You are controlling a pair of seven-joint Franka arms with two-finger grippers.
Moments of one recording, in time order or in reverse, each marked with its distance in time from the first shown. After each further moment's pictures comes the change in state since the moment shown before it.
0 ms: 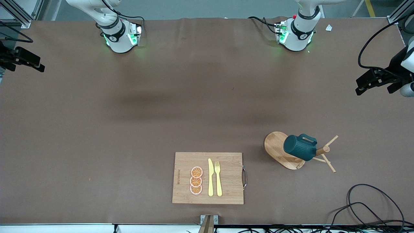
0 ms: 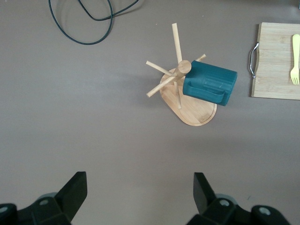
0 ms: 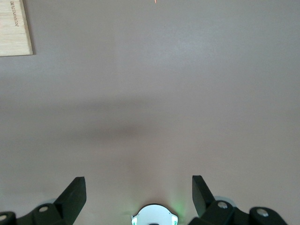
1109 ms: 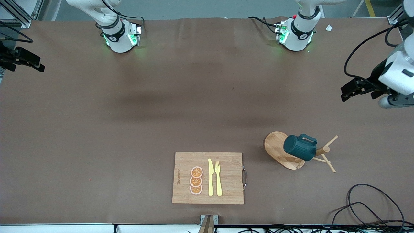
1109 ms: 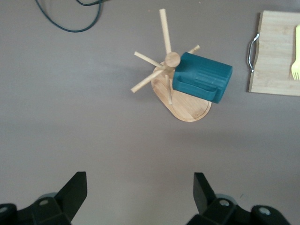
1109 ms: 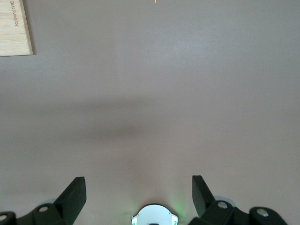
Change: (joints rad) left arm -0.010 0.063 -0.046 -0.006 0.000 0.007 -0.049; right arm 0.000 0.000 0.000 0.000 0.000 0.000 0.000
